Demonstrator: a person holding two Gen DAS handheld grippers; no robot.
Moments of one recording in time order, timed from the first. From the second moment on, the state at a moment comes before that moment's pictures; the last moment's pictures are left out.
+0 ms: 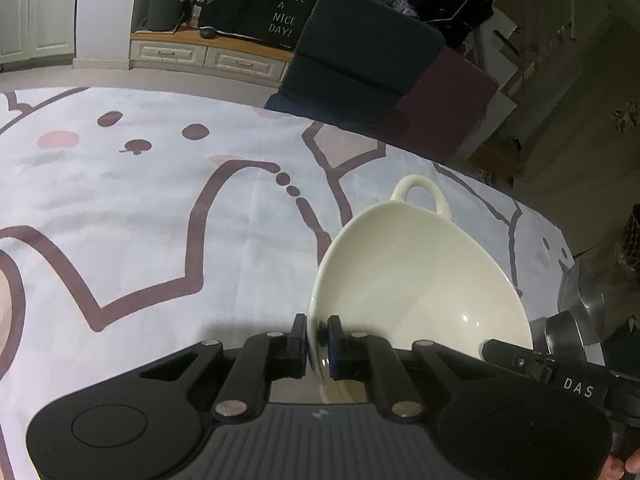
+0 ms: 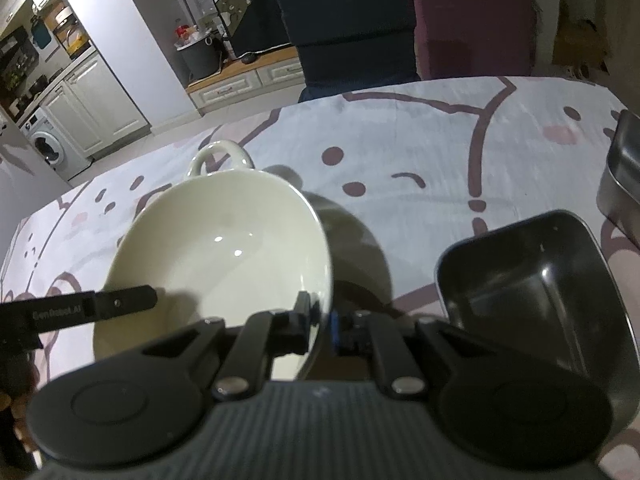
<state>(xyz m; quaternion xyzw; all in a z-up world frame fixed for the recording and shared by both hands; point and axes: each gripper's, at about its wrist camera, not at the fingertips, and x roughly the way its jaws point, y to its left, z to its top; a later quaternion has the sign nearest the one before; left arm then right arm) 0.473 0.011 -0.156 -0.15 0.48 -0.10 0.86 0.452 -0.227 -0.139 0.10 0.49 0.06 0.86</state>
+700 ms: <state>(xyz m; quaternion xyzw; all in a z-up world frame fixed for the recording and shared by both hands) 0.447 0.004 -0.121 -0.14 0.46 -0.10 0.87 0.435 -0.238 -0.111 0.10 0.47 0.06 0.87</state>
